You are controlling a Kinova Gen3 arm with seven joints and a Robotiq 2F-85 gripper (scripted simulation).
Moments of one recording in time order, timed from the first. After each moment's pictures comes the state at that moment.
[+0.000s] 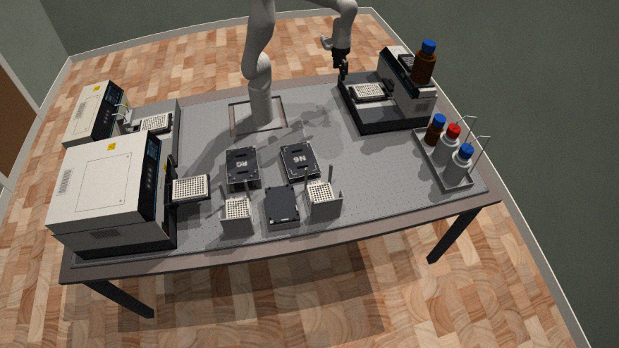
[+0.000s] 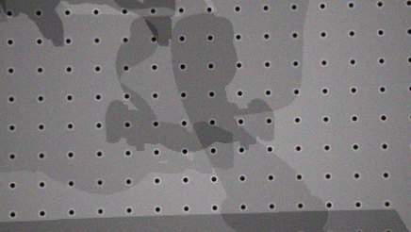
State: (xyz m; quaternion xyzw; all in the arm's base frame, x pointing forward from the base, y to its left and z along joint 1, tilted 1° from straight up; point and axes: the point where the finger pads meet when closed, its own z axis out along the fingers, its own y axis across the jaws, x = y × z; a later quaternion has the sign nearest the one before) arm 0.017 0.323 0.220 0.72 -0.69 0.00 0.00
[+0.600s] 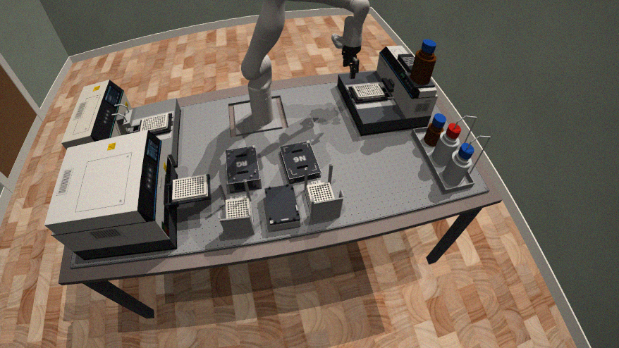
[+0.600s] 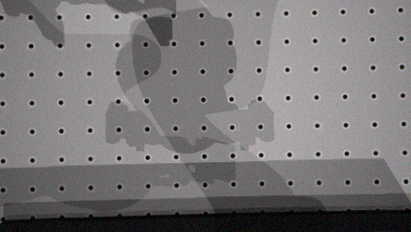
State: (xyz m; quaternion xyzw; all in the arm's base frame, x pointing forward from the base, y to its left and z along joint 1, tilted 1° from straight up) arm 0.007 0.369 0.220 0.72 -0.69 0.00 0.00
